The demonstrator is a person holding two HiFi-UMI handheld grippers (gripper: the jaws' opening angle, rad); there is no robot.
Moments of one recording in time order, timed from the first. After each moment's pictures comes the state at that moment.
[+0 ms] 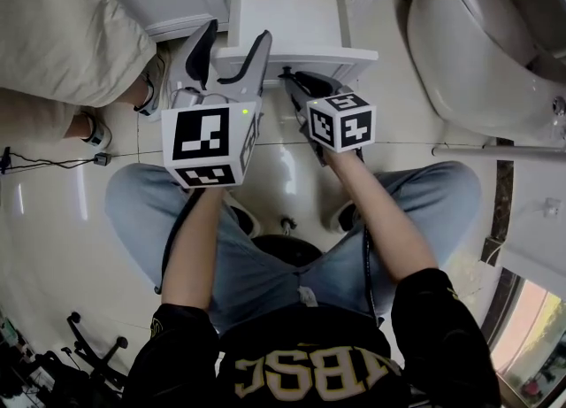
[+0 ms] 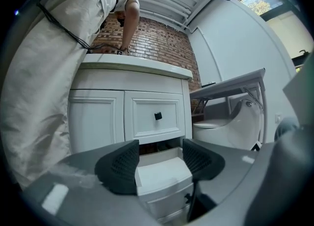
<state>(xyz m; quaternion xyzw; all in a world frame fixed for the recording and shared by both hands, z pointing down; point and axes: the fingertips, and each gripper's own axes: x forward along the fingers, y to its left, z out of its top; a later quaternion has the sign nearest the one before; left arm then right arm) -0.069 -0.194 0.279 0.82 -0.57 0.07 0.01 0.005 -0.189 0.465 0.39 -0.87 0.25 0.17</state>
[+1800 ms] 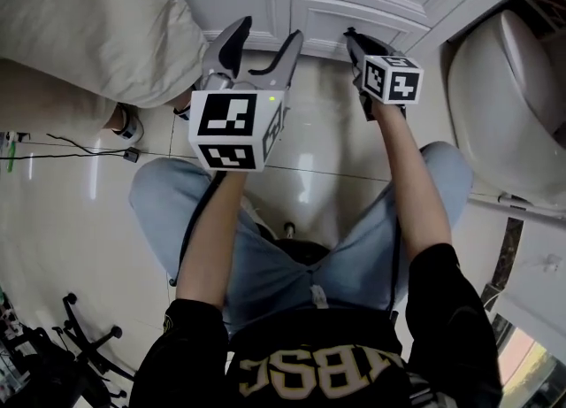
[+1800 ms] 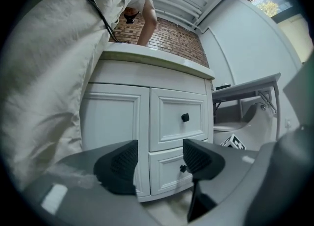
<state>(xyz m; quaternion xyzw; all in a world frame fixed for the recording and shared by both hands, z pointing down) -0.152 -0.255 0.273 0.80 -0.60 0.04 0.03 -0.014 -0.373 0.435 0.43 -0.88 0.15 0.16</state>
